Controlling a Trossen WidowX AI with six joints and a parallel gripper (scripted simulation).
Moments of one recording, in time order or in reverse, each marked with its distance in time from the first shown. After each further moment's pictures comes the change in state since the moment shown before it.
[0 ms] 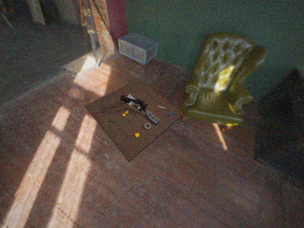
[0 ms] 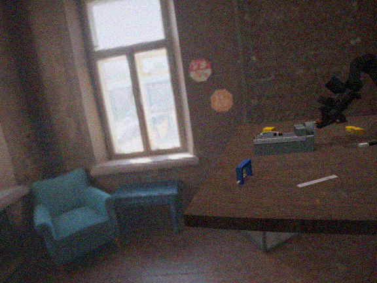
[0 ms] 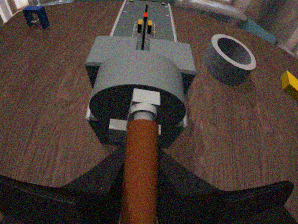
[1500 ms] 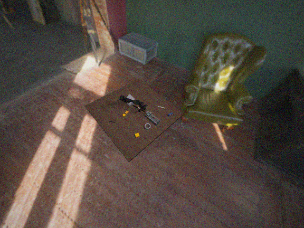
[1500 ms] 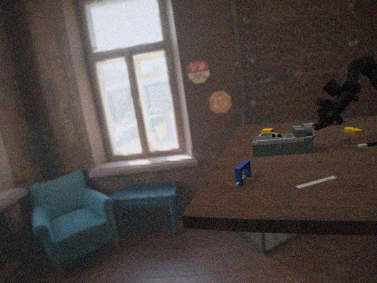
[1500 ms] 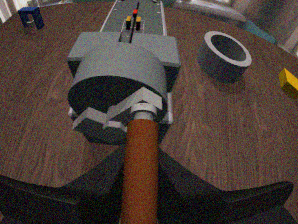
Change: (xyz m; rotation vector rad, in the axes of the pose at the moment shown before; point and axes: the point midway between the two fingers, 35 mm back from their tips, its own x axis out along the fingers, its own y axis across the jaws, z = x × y) arm 0.005 -0.014 -0.005 0.000 -0.010 -0.004
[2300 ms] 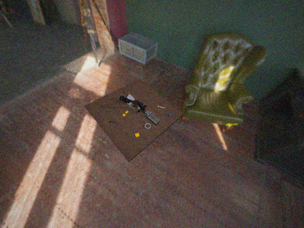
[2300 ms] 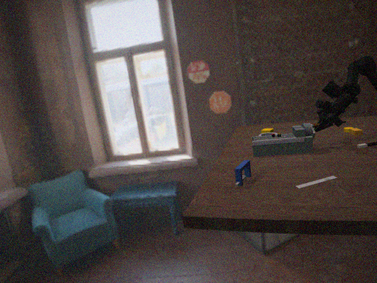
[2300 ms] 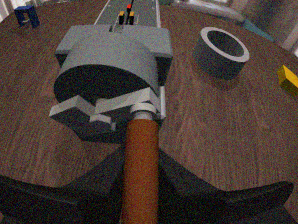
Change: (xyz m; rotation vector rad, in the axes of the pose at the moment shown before) arm 0.006 -0.007 -0.006 0.002 -0.002 -0.011
